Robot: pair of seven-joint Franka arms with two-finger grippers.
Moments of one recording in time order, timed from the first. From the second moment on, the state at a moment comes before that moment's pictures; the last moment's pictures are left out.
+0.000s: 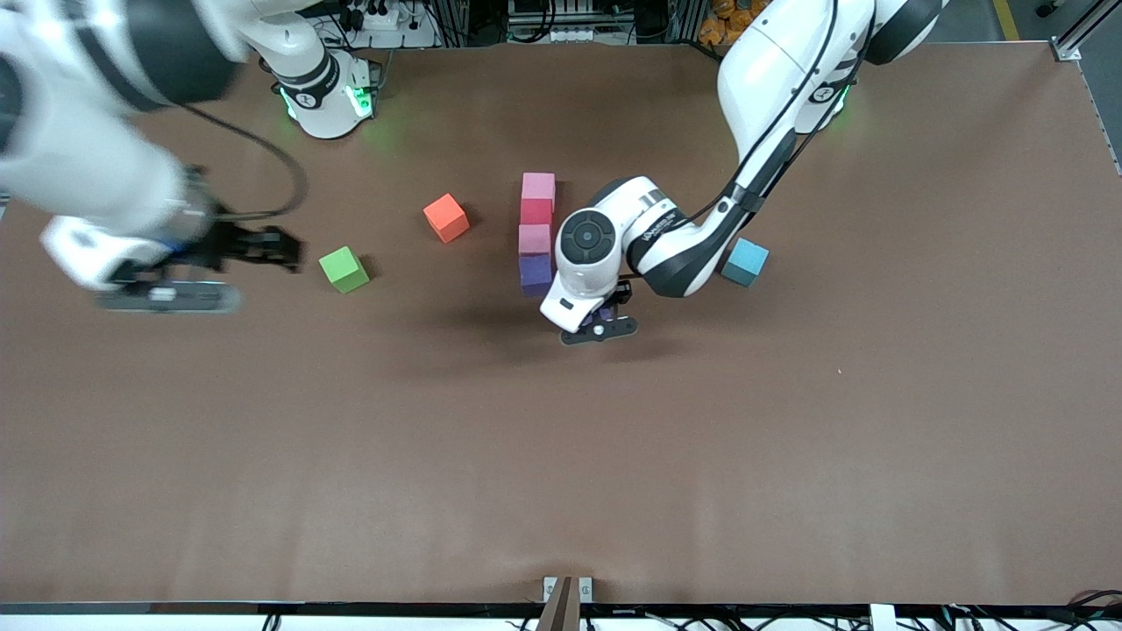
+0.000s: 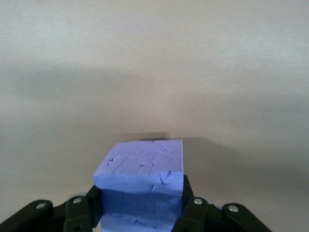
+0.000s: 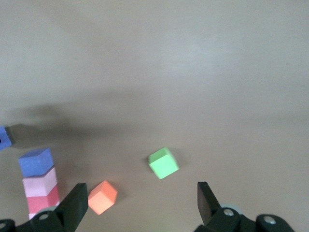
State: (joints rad) left arm -0.52 0.79 -0.34 -1.44 0.22 2.12 -1.05; right arm 0.15 0.21 0.03 -1.35 -0.01 1.46 0.21
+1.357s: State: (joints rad) left arm -0.70 0.90 -0.25 -1.31 0.22 2.18 -1.10; right arm -0.16 -0.01 0.04 -1.55 0.01 1.59 0.06
